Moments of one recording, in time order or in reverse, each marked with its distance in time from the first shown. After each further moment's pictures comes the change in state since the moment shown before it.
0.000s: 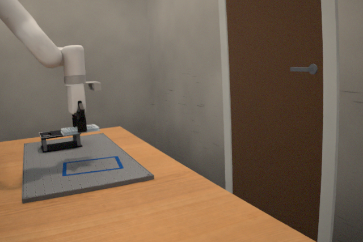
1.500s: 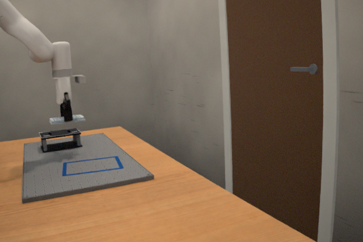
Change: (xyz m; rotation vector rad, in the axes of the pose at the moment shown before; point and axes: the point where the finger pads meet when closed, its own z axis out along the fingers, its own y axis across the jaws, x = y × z) arm -0.025 -0.129 -0.024 -0.003 0.002 0.000
